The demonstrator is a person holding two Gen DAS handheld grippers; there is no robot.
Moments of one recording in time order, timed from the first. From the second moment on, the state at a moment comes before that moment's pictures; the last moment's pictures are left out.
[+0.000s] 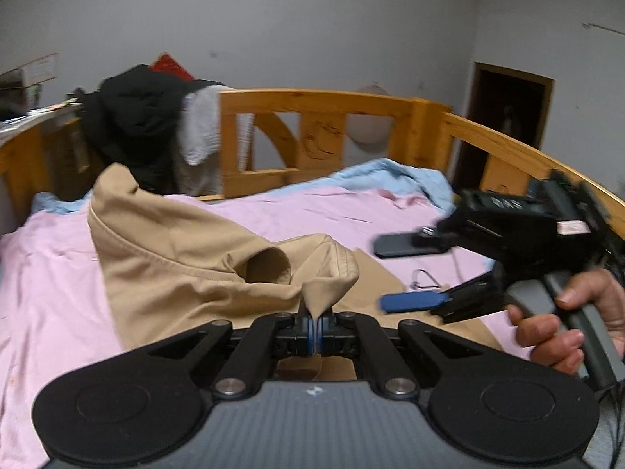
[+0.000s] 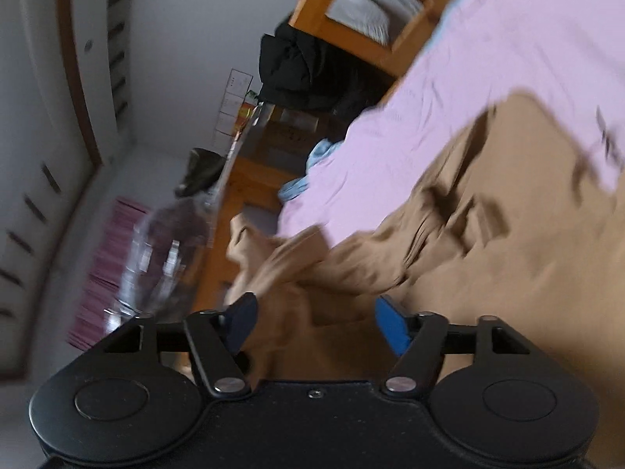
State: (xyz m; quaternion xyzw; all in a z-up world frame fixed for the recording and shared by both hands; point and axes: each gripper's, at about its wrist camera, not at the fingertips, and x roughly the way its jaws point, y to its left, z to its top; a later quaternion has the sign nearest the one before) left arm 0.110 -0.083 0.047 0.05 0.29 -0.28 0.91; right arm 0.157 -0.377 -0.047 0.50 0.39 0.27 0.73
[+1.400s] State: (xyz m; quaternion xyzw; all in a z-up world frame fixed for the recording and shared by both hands) left arm 0.095 -0.161 -0.022 0.01 0.38 -0.46 0.80; right arm 0.143 -0.433 -0.073 0.22 0.41 0.16 0.87
